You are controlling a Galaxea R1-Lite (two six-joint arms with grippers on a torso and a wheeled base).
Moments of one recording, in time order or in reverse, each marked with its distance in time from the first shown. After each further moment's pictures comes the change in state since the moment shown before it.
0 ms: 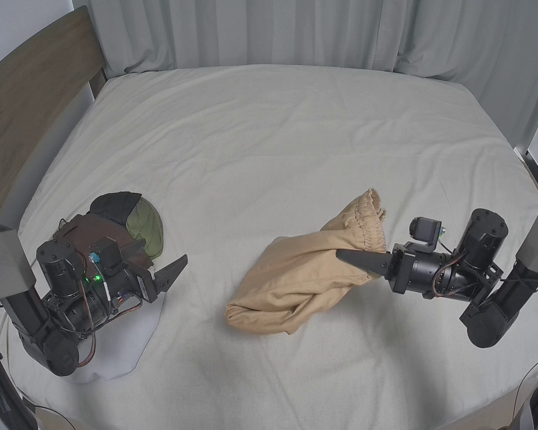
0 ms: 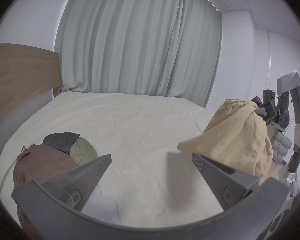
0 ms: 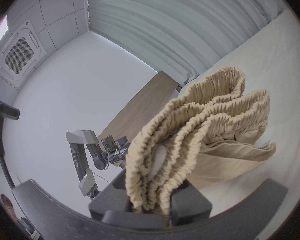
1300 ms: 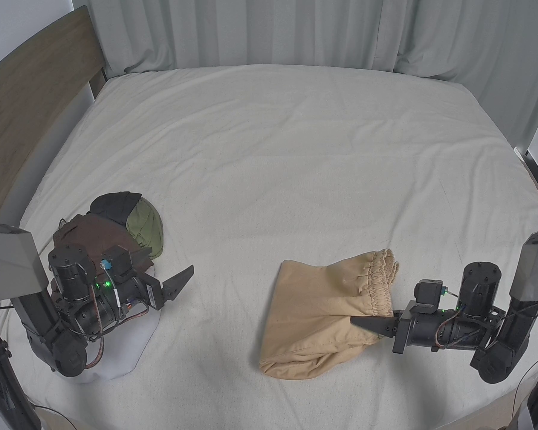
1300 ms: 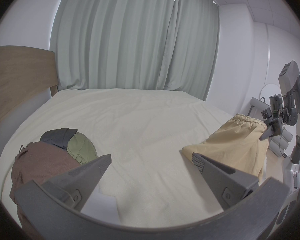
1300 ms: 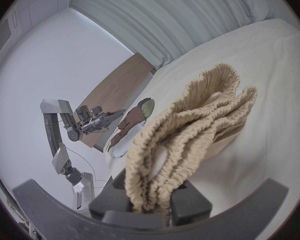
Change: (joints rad) left arm -0.011 0.066 -0.013 0.000 0.008 0.051; right arm 0.013 0.051 0.312 -0.006 -0.200 -0.245
